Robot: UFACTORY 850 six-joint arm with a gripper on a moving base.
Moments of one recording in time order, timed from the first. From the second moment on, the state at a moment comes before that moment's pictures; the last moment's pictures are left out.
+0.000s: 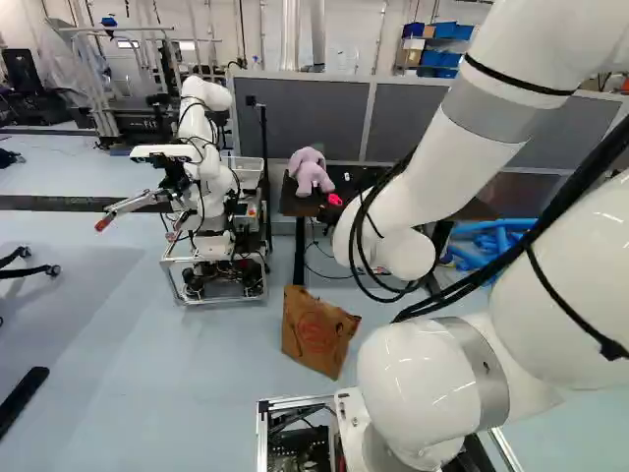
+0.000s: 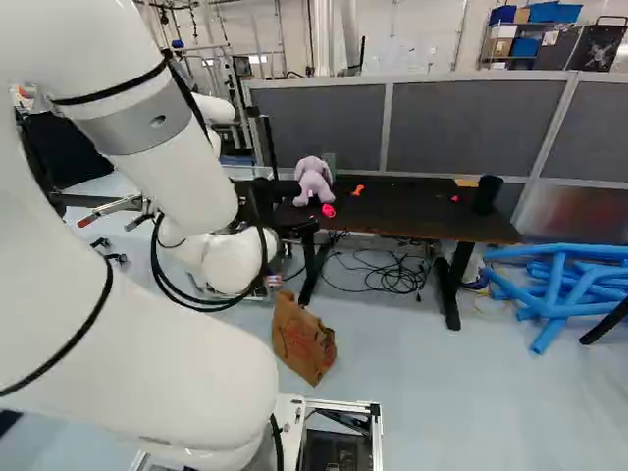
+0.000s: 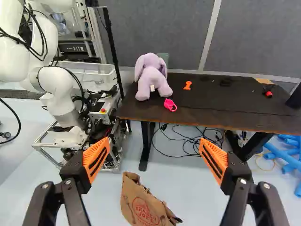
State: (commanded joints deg) arm 0.5 12.5 -8.0 0.0 49.8 0.0
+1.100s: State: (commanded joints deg) arm 3.4 -8.2 -22.5 0.0 36.6 0.0
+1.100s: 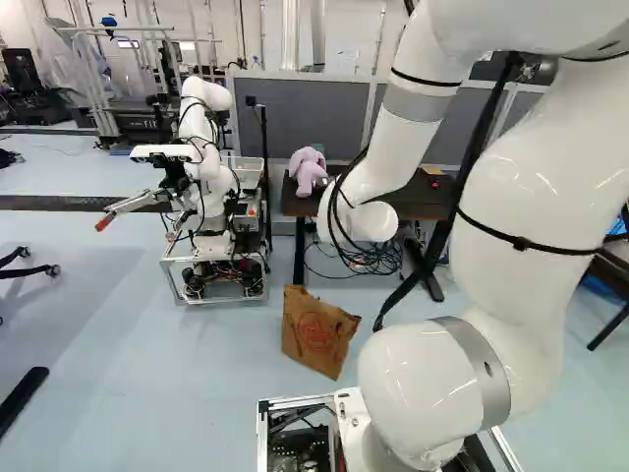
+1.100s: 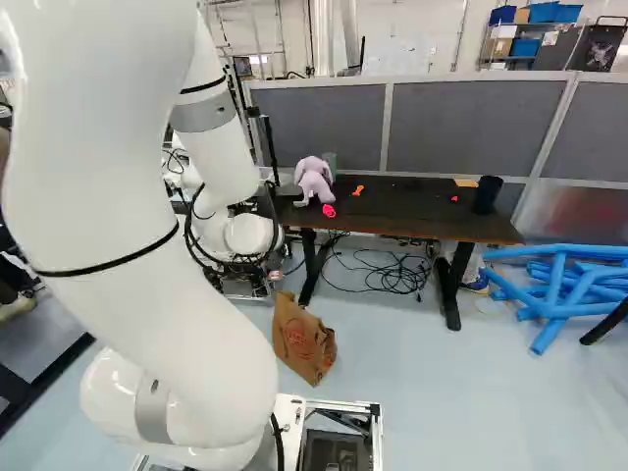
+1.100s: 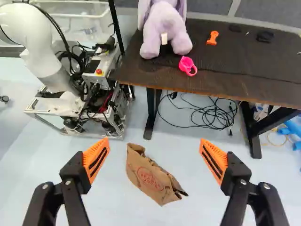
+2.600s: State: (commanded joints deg) arm 7.2 -37.0 -46.5 -2.4 23.9 0.0
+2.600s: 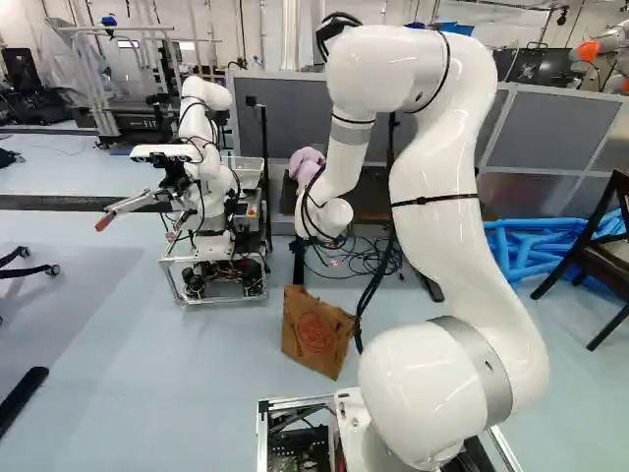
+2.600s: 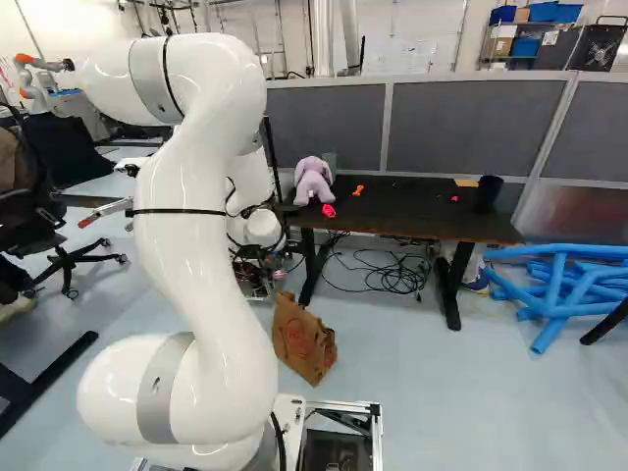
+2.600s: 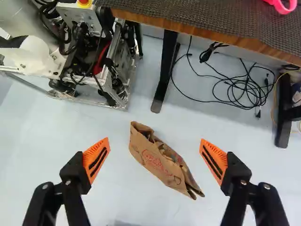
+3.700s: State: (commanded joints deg) arm 7.0 -52.2 -59.8 -10.9 11.6 0.0
